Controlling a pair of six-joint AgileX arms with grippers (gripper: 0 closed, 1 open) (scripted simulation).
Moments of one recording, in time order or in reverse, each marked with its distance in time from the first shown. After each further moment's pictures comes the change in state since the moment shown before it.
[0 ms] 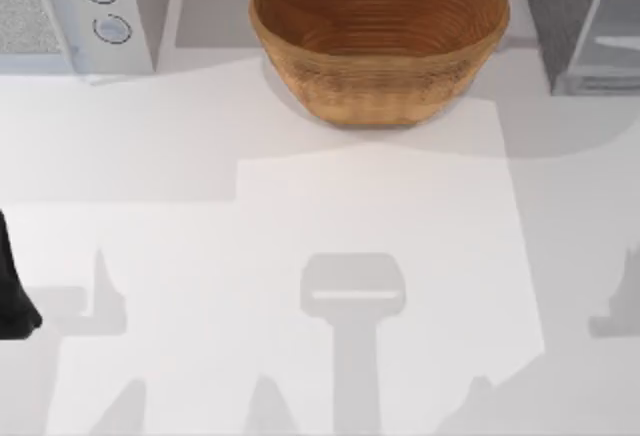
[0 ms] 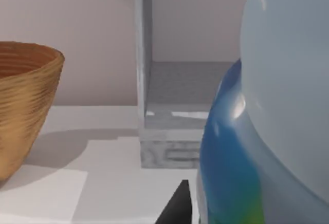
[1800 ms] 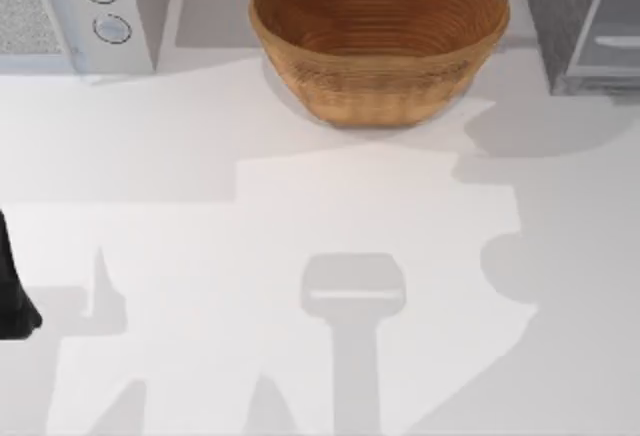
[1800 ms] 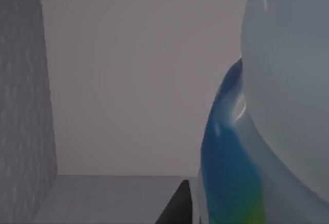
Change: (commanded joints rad) left arm 0.000 0.000 0.000 0.000 0.000 0.000; right arm -0.273 1.990 0.963 1.112 -0.247 0.021
